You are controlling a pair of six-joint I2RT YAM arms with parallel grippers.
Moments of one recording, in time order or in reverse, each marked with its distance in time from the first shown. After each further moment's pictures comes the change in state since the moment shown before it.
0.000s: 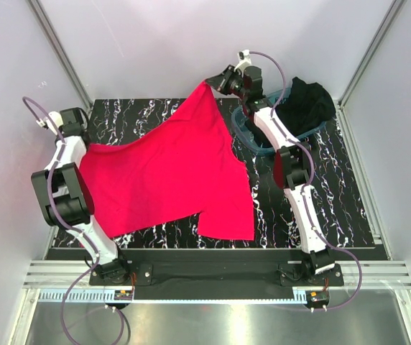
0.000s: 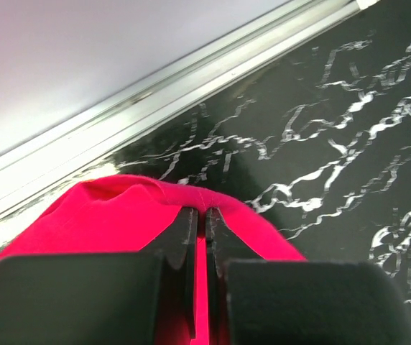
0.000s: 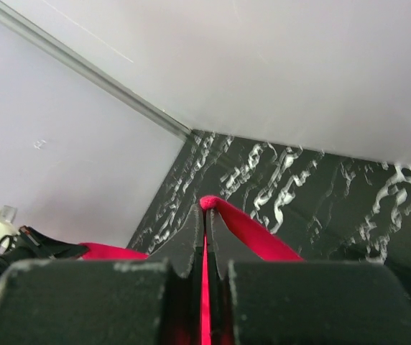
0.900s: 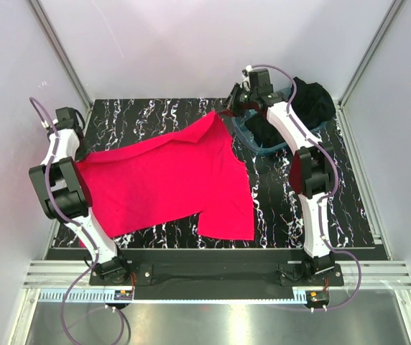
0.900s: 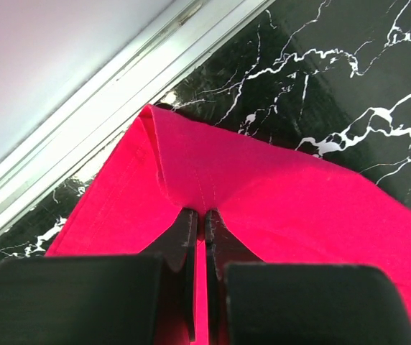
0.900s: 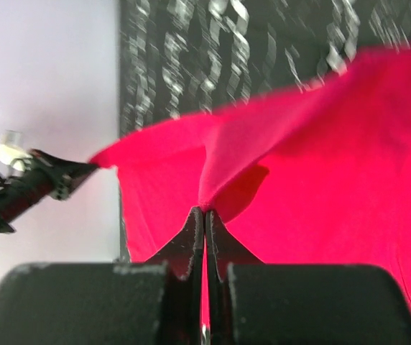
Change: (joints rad) left arm 0.054 0.090 0.160 -0.365 0.115 0.173; right arm -0.008 -0.387 -0.373 -0.617 -0.062 -0.031
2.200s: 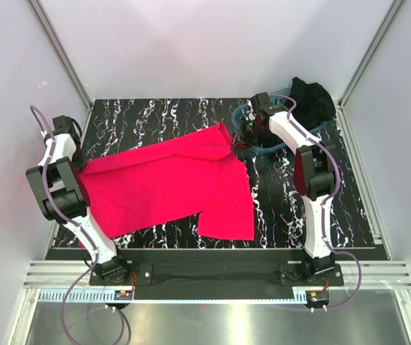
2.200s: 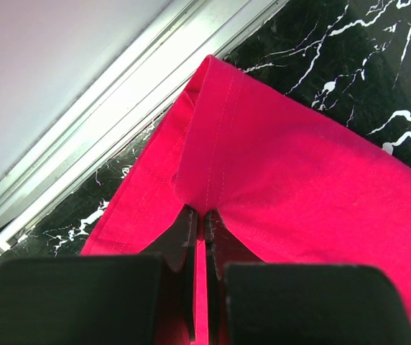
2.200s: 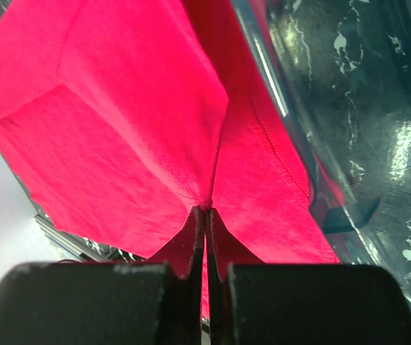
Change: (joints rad) left arm 0.050 0.003 -0.059 -0.051 -0.006 0.082; right arm -0.023 -0.057 -0.270 -0.317 0.071 -0.188
